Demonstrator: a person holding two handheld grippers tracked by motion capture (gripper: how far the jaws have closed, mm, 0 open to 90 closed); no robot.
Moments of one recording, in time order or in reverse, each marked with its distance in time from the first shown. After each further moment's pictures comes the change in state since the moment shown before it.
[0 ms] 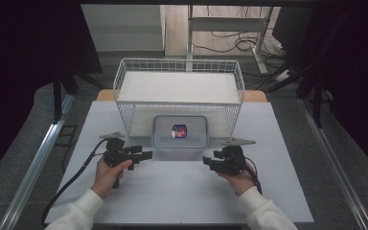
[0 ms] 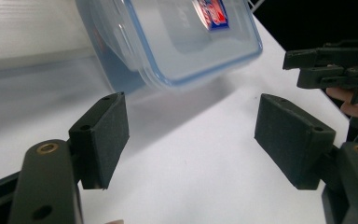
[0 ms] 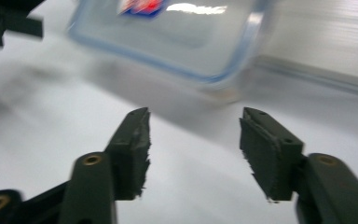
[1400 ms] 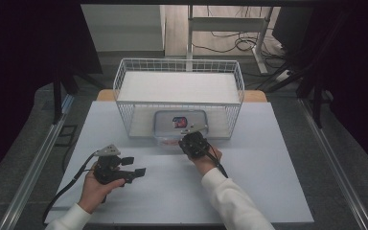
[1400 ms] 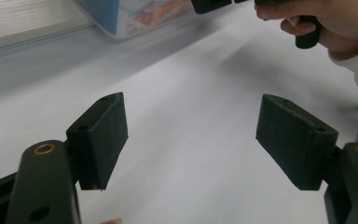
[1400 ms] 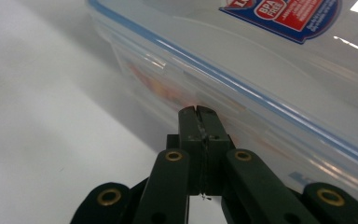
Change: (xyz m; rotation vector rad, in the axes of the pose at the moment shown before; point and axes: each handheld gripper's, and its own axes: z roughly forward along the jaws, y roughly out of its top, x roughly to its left) left arm -0.027 -0.023 -0.028 0.074 0.086 0.162; right arm 0.038 0.053 0.097 0.035 -0.075 -0.199
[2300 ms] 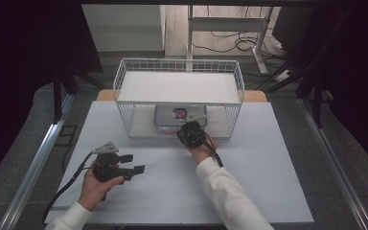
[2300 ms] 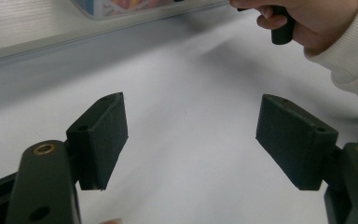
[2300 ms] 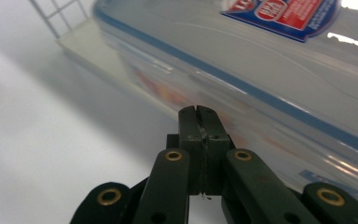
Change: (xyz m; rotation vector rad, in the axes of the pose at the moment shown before) left arm 0.005 0.004 -0.002 -0.029 0.000 -0.020; right arm -0.014 0.021 0.020 -0.032 0.001 0.056
